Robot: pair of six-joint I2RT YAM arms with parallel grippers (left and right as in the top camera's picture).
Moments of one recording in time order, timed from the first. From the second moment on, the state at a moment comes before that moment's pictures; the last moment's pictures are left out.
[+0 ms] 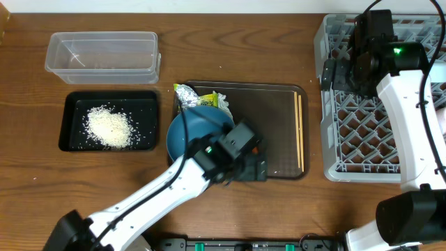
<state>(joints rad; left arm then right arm) -0.86 1.46 1.09 -0.82 0.16 -0.83 0.07 1.71 1.70 -1.20 0.10 0.23</state>
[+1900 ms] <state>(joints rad) -0.94 2.07 1.41 -0.77 -0.20 -1.10 0.07 1.71 1.70 -1.20 0.10 0.23</state>
